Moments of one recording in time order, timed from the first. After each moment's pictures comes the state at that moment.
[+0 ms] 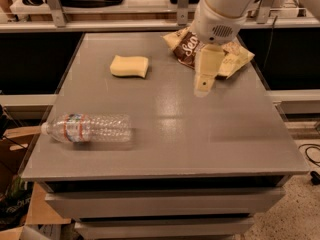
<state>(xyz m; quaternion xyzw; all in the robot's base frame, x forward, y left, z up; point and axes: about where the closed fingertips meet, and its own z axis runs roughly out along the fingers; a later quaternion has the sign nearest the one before) 0.560 -0.094 0.945 -0.69 0.70 -0.02 0.17</state>
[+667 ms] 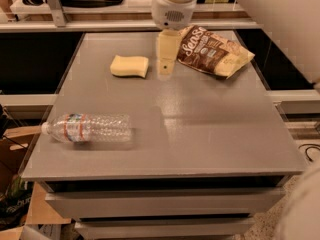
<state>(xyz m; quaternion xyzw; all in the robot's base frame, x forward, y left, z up) 0.606 -0.016 0.951 -0.71 0.68 -0.02 0.16</state>
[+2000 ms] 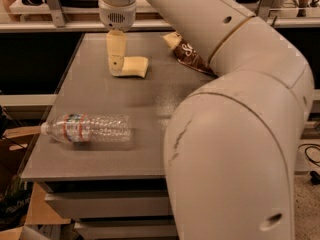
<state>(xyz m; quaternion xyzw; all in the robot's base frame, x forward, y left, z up) 0.663 0.103 0.919 -0.72 0.68 -0.01 0.13</state>
